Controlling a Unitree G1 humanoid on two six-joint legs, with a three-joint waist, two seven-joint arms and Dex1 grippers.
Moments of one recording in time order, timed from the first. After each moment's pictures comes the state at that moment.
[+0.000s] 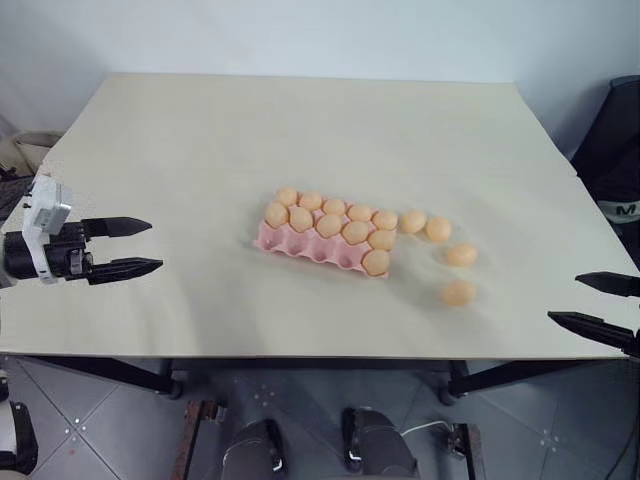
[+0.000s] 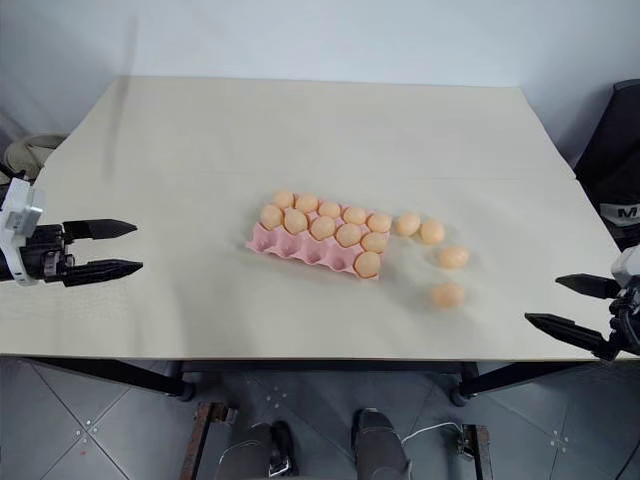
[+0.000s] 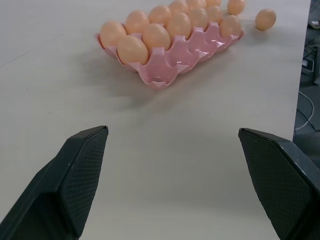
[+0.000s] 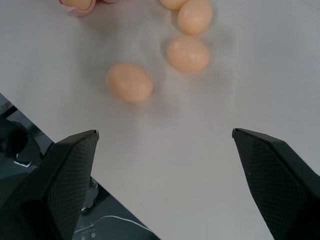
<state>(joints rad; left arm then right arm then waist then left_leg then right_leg) -0.57 1.03 0.24 0.54 -0.42 0.26 -1.48 0.22 -1.07 -0.73 -0.19 0.54 0.62 1.17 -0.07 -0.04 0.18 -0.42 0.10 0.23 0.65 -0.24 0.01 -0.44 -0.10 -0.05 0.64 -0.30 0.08</state>
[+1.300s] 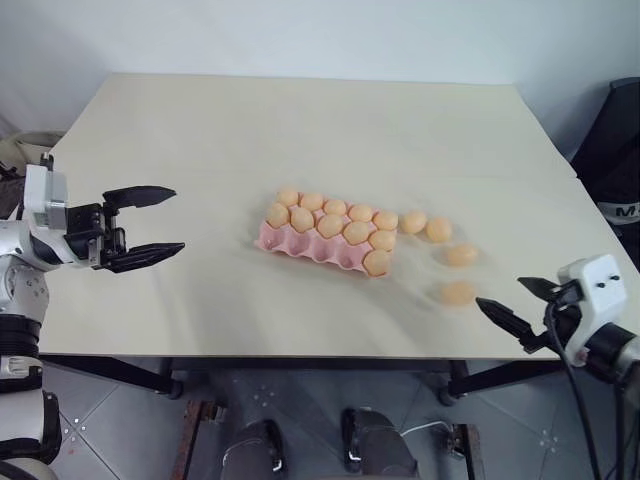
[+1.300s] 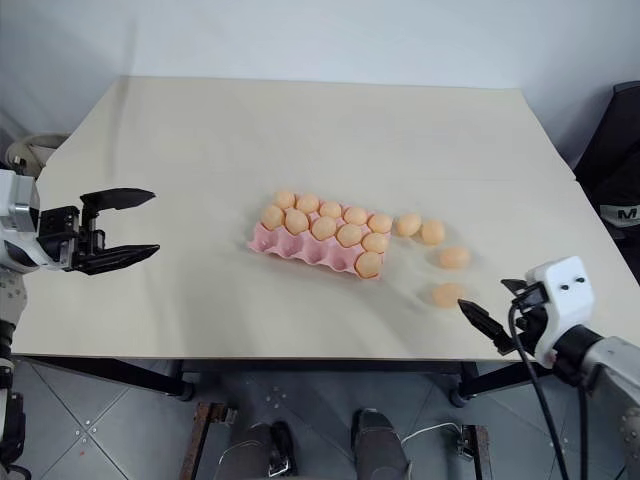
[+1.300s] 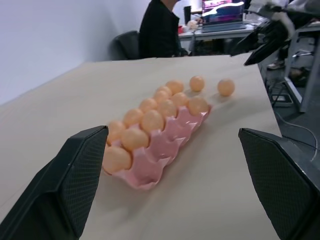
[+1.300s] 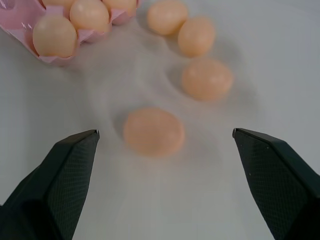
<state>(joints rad) -0.61 0.96 0.06 0.59 -0.82 -0.13 -1.50 0.16 -0.70 -0.51 -0.66 0.60 0.91 0.49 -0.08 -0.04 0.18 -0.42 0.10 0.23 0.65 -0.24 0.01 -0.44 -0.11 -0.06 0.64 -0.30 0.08</state>
